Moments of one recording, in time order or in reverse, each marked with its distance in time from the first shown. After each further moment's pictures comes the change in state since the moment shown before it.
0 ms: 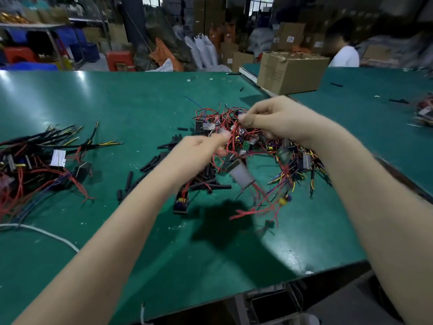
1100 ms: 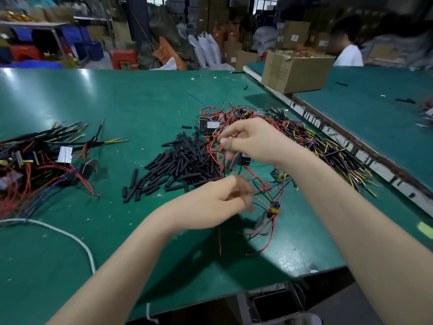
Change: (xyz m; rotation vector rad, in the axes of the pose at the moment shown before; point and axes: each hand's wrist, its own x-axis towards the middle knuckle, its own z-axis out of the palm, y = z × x) left_hand -0.042 -0.030 0.025 0.149 -0.463 0.218; right_hand -0.004 -0.007 0.057 0.063 -0.058 -0.044
